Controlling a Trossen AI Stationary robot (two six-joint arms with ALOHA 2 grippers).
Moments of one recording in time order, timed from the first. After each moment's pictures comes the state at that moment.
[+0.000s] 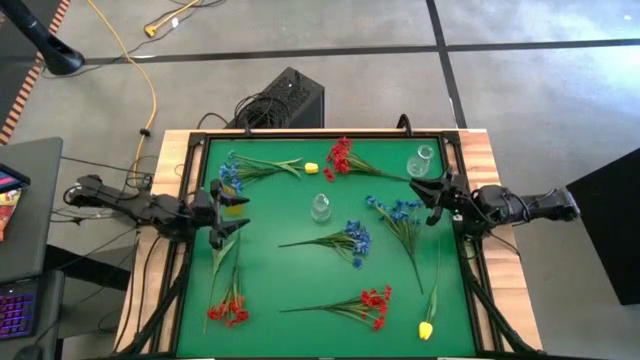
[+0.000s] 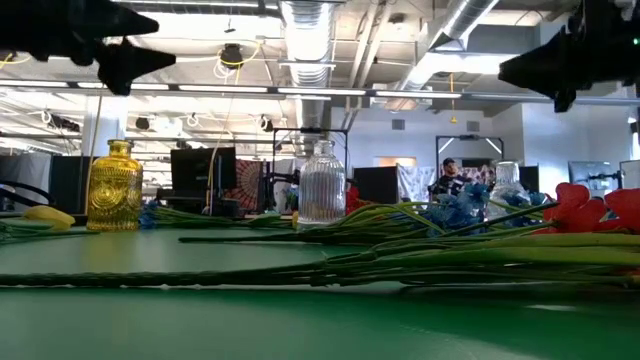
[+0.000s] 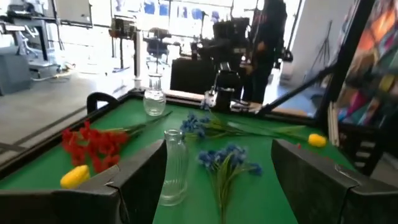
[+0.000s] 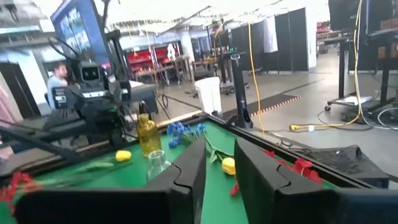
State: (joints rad) left arm -0.30 0.32 0.22 0.08 -0.45 -0.13; right arm 0.15 0.10 0.18 0.00 0.60 0.13
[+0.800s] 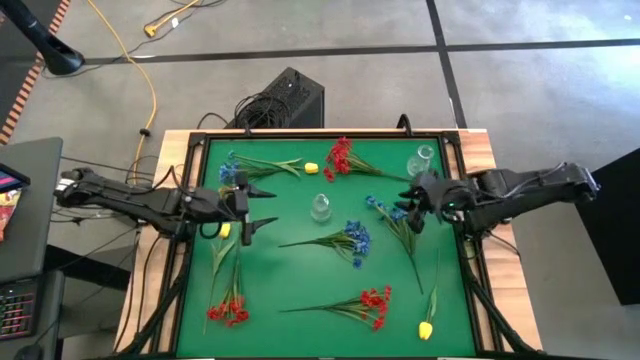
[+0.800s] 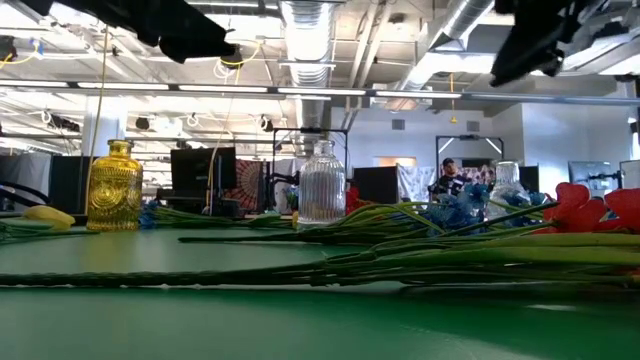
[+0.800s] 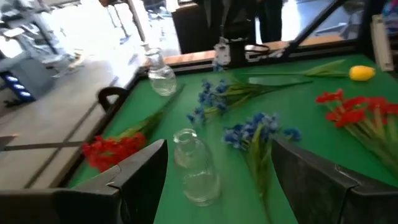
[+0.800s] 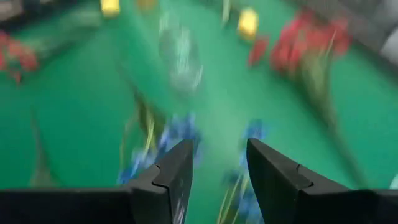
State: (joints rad) left arm -0.14 0.84 0.56 0.01 -0.30 0.10; right arm 0.15 0.89 0.89 -0.84 0.33 0.62
